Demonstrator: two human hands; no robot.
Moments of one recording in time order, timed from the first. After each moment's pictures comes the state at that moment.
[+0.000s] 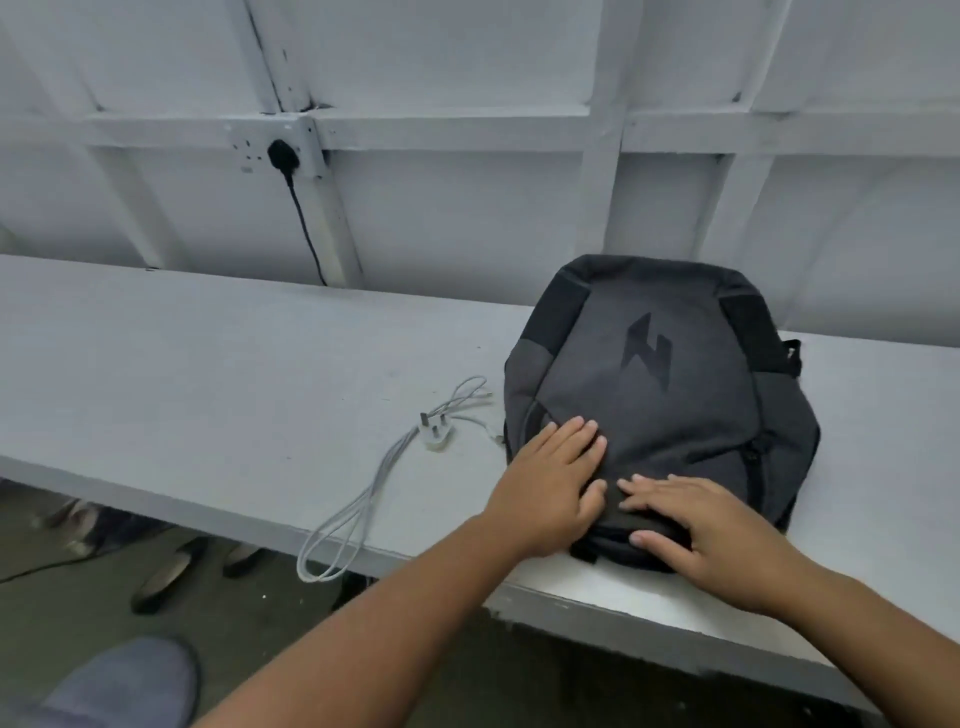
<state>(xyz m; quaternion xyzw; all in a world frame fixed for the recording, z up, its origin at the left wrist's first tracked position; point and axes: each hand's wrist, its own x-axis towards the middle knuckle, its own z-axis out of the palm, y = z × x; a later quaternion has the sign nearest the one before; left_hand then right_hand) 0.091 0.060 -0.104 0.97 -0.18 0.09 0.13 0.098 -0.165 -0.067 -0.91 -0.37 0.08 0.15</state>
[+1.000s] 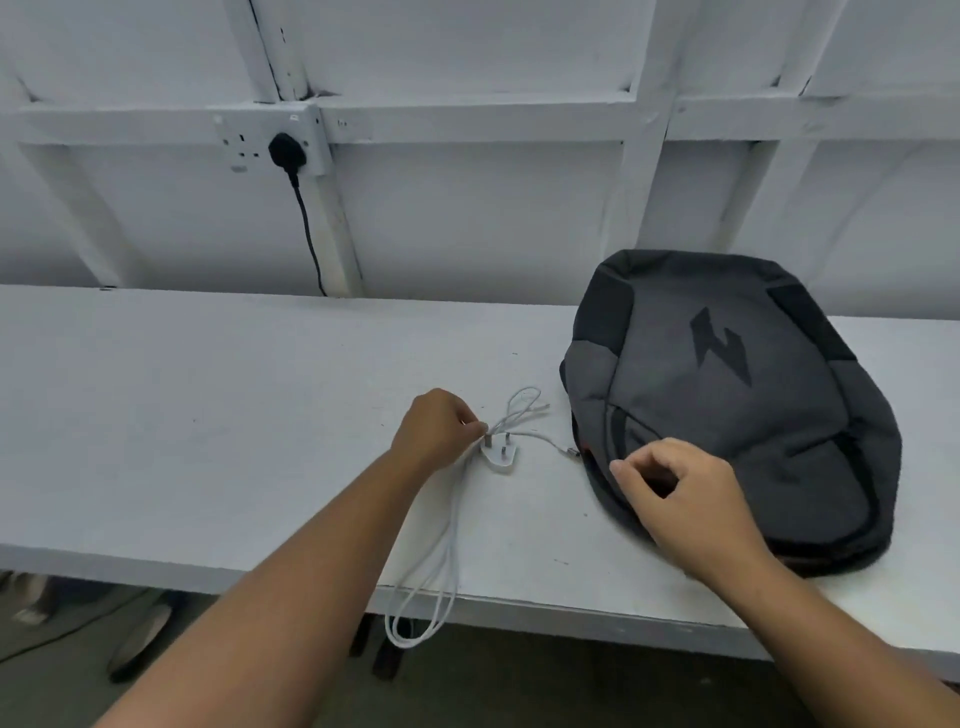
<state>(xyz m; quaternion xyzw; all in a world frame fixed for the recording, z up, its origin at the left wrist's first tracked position) 0.144 0.275 -0.076 0.94 0.10 -0.02 0.34 0.072 -0.002 -0.047 -0.92 -0.08 -0.09 0.38</state>
